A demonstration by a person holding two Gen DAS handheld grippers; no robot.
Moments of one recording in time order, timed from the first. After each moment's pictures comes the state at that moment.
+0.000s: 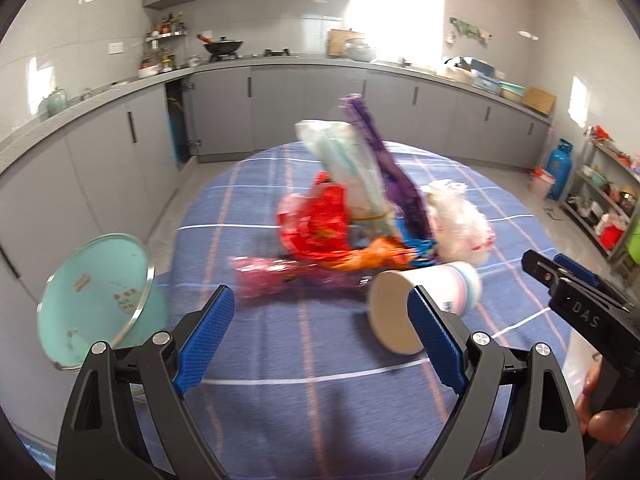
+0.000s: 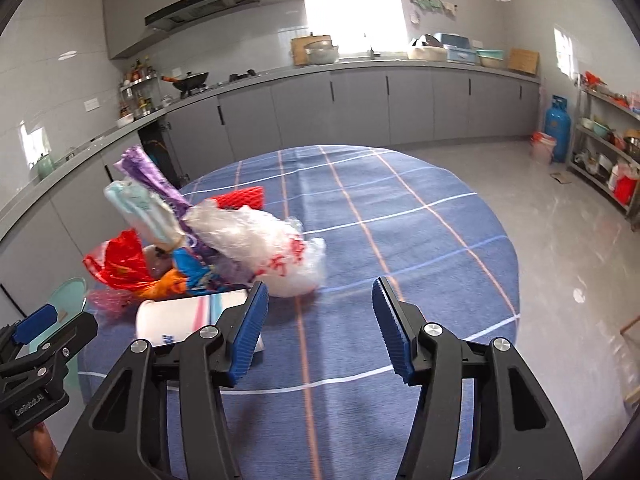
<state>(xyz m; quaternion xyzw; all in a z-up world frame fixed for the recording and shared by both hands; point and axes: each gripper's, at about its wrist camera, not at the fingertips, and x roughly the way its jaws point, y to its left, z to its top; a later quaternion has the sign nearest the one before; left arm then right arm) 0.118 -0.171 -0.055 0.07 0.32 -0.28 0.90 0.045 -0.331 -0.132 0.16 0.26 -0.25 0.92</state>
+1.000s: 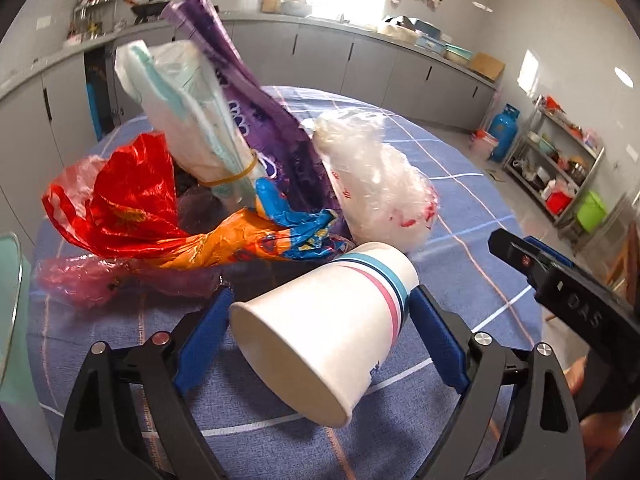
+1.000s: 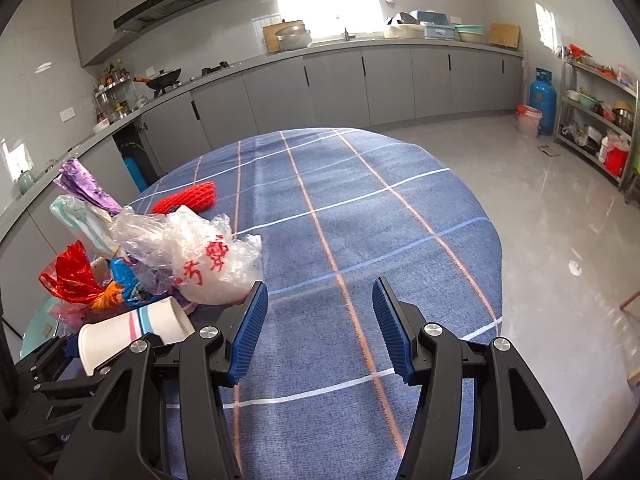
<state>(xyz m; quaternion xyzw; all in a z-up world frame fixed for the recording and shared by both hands) 0.138 -0.266 -0.103 0.08 0.39 -0.39 0.83 0.040 -0.381 -0.150 0.20 0.28 -0.27 0.90</state>
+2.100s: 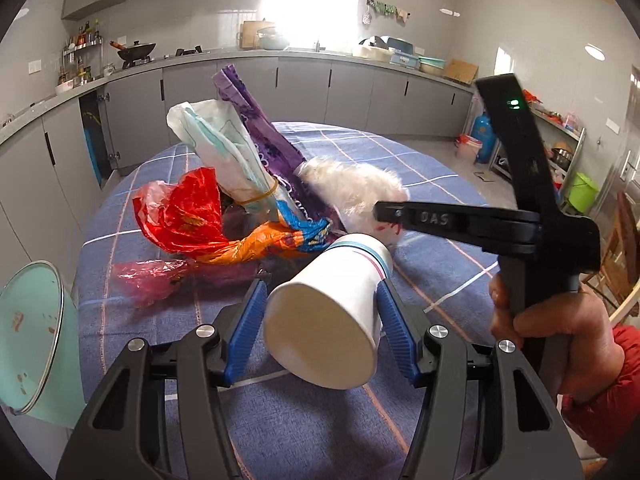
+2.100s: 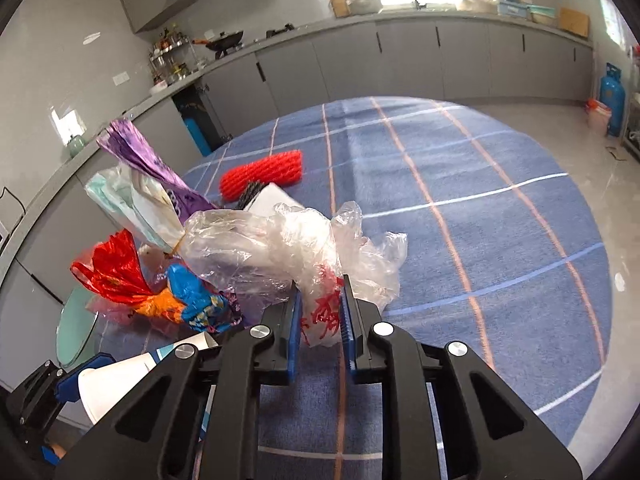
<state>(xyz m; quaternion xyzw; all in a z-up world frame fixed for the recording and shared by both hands) 0.105 -0.210 -0.075 0.10 0.32 -0.42 0.84 0.108 -0.361 -0.145 0.21 0.32 -0.14 0.91</state>
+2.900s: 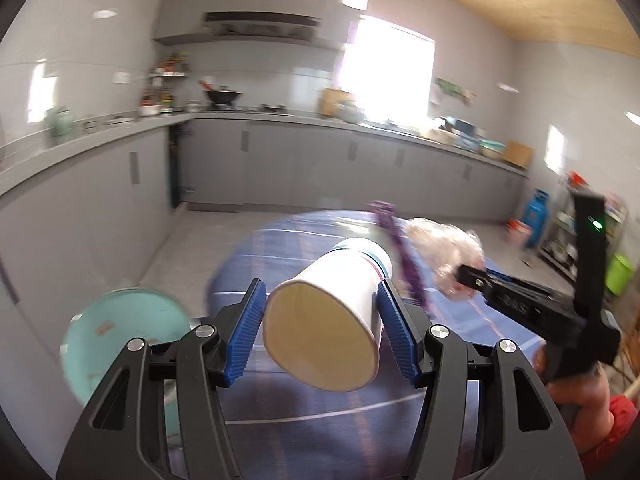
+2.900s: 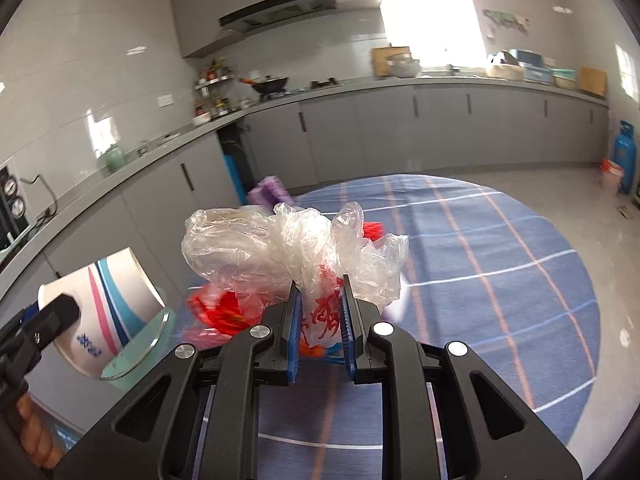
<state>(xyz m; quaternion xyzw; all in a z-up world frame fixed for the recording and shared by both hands) 0.118 -0.078 0.000 0.00 0.23 -0.30 0.93 0.109 -0.272 -0.079 0.14 0.24 -0.11 0.96</state>
